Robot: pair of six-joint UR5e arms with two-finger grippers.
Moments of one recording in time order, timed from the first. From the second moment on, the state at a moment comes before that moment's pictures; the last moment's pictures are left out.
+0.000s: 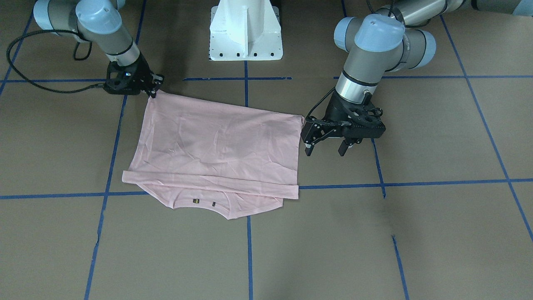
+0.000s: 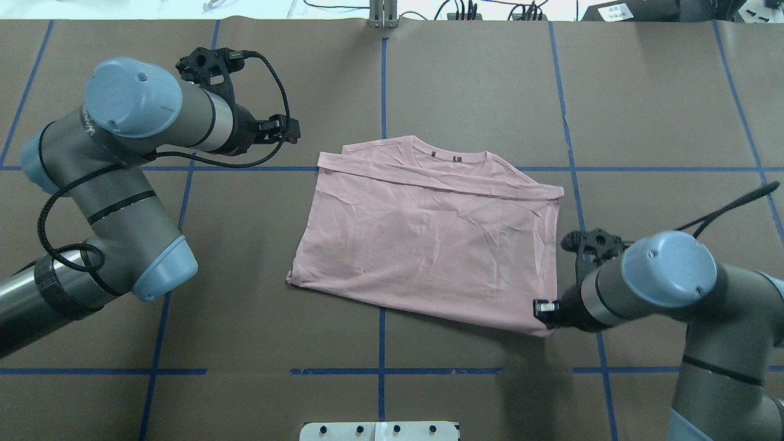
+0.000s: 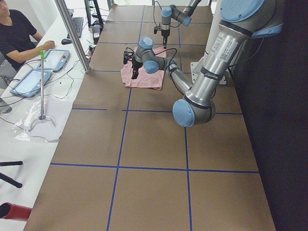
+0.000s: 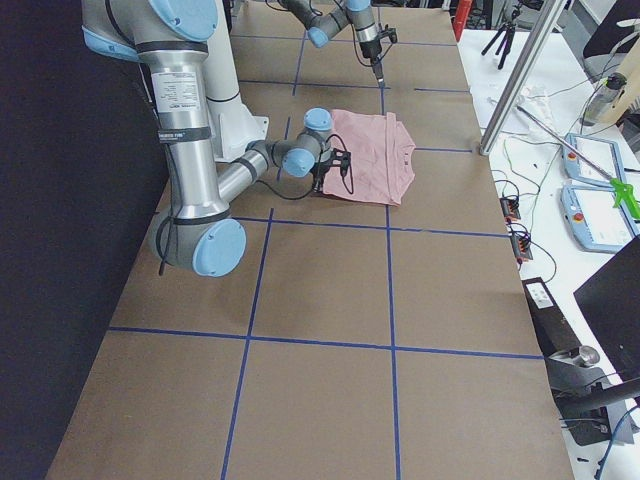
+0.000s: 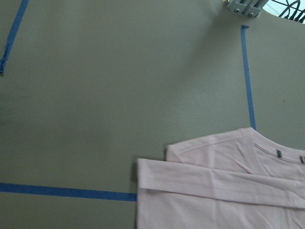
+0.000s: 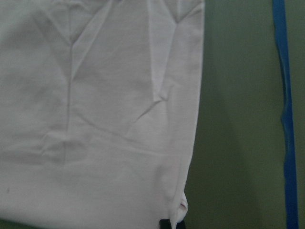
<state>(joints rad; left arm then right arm) -0.73 -2.09 -1.74 -1.92 -1.80 -1.26 0.38 -1.57 2.10 -1.32 1.93 1.42</state>
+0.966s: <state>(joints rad) -0.60 -2.09 -1.77 -1.80 -1.89 -1.44 0.29 -1.57 2.28 -1.31 1.88 1.63</state>
